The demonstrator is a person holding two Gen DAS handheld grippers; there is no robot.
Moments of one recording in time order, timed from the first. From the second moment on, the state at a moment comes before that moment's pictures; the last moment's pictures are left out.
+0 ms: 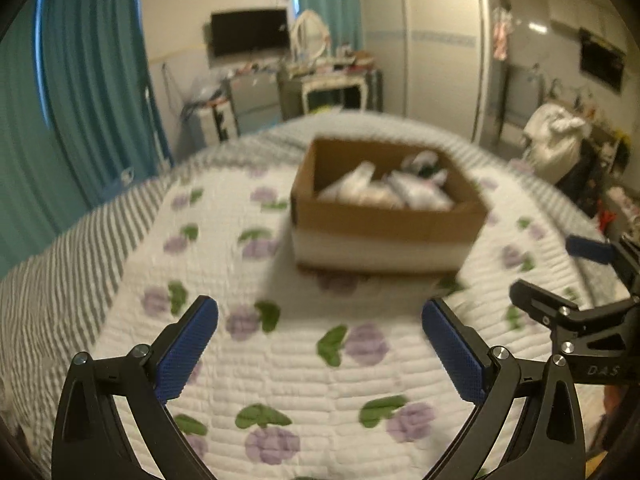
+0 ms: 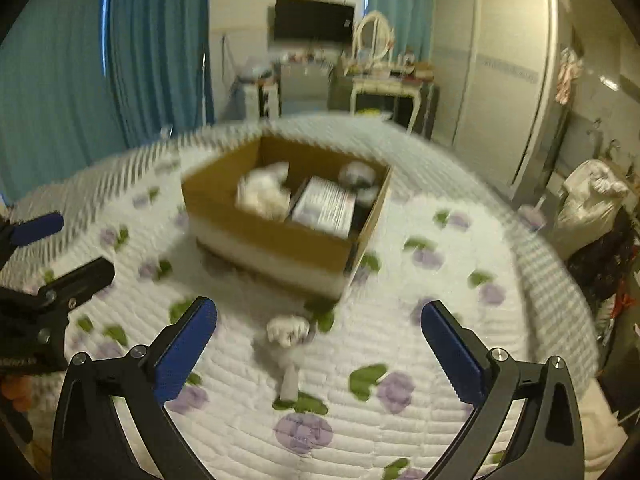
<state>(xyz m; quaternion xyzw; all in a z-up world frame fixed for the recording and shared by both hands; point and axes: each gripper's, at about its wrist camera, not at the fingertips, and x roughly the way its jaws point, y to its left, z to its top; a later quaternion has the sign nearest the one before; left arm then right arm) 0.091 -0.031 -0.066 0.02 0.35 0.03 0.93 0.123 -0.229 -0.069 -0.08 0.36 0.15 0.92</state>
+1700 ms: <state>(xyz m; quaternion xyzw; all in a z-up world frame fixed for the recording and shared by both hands) 0.154 -0.144 -0.170 -0.07 0.49 0.01 0.87 0.196 -0.315 -0.154 -0.11 0.43 0.23 0.87</state>
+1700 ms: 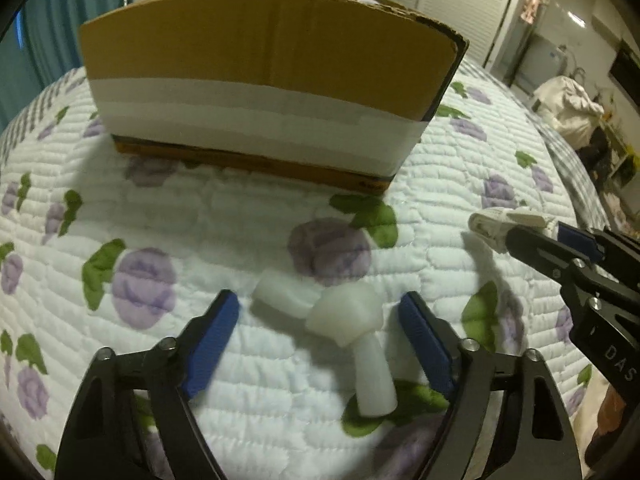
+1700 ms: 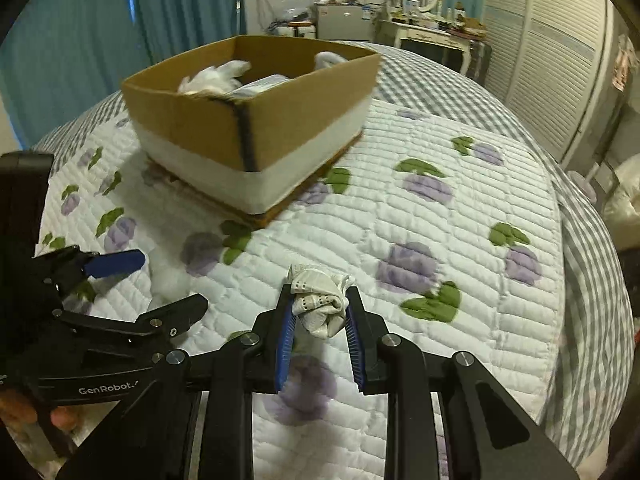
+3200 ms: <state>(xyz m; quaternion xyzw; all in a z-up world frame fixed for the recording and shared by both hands) 0.115 -0.051 0.040 0.04 0.30 -0.06 0.95 0.143 -0.224 0.032 -0.09 0.26 0.22 0.94</state>
